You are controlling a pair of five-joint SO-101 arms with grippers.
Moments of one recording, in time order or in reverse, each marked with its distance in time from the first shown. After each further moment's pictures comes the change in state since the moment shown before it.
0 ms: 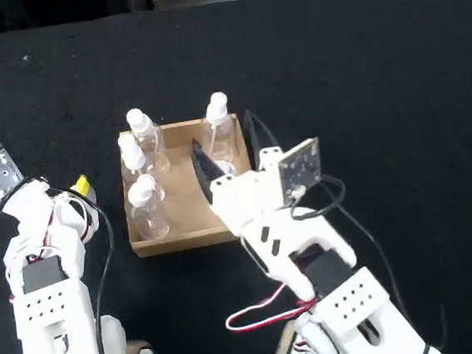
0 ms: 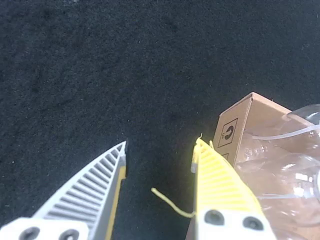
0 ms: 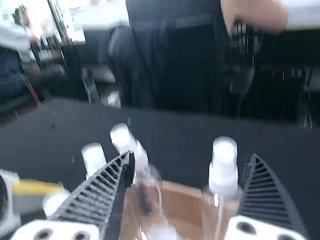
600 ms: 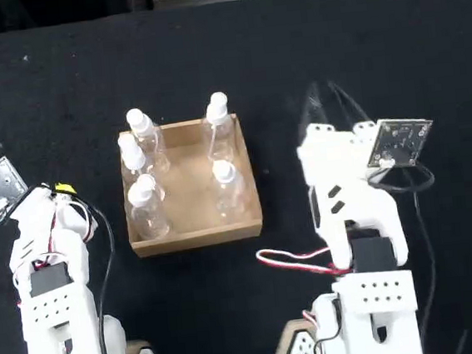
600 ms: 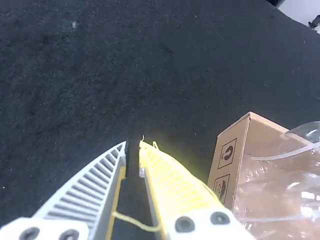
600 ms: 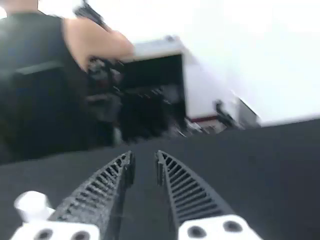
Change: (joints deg) left arm -0.4 0.0 6.8 -13.6 -0.1; right arm 32.6 0.0 -4.5 4.4 0.0
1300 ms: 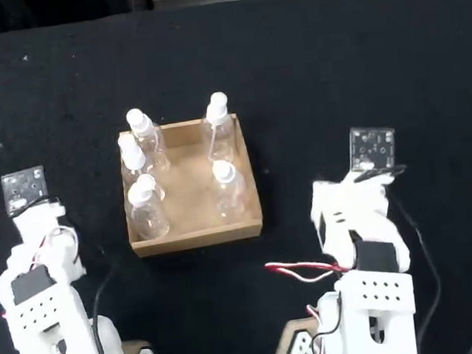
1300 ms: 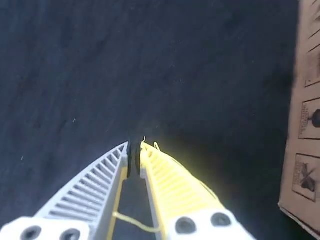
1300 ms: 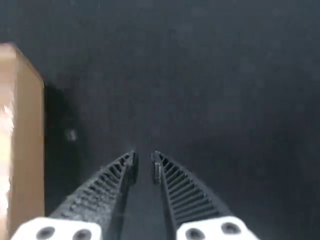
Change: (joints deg) left arm -9.4 -0.2 -2.6 25.0 -29.4; right arm 6.9 0.0 7.9 31.3 9.8
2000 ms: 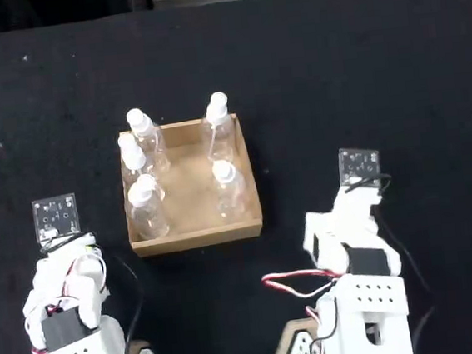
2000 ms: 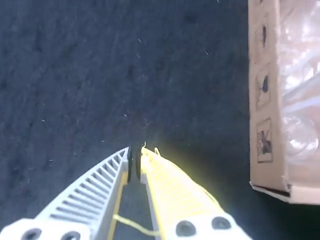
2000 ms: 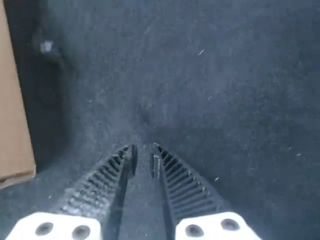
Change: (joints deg) left arm 7.6 -41.1 15.6 18.3 1.5; right arm -1.8 -0.8 7.6 7.7 -3.7
